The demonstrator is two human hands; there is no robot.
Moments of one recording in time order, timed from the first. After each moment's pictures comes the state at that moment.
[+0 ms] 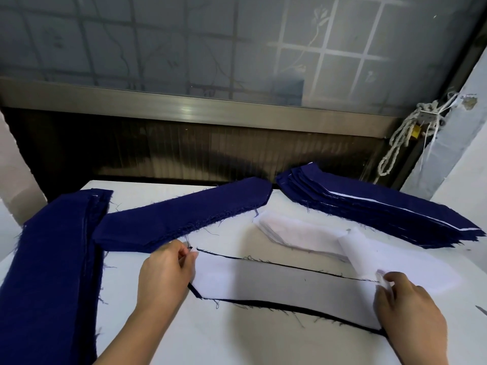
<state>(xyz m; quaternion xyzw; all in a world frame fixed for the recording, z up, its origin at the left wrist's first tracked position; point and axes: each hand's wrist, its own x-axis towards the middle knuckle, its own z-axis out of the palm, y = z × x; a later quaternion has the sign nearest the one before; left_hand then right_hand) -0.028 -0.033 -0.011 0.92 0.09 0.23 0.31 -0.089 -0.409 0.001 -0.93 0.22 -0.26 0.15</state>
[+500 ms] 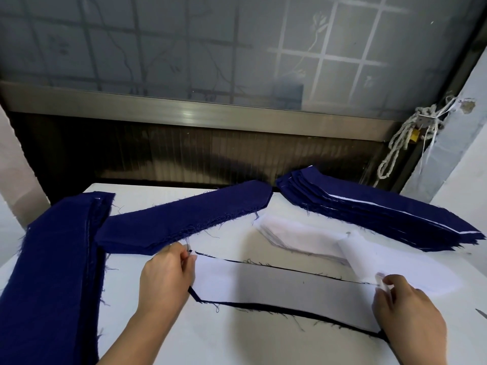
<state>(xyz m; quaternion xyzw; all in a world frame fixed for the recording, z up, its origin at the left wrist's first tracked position) -0.031 -0.034 -0.008 0.94 0.09 0.22 0.26 -0.087 -0.410 0.001 -0.92 0.22 -0.27 0.16</state>
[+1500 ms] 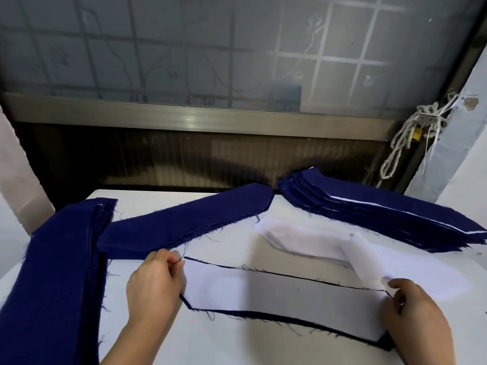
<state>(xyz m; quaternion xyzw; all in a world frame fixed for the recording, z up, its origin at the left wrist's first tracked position) -0.040 -0.029 0.000 0.92 0.17 0.23 0.26 -0.088 -0.416 0.005 -0.91 0.22 -0.24 0.24</state>
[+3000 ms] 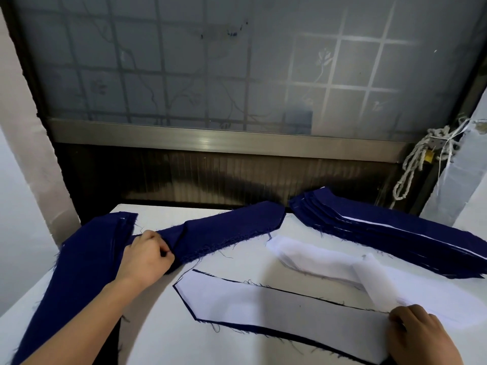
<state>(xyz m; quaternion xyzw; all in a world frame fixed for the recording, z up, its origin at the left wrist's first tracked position) 0.015 0.056 0.029 0.97 0.09 0.14 0.20 -0.078 -0.422 0.006 -0.98 0.14 -0.12 0.07</state>
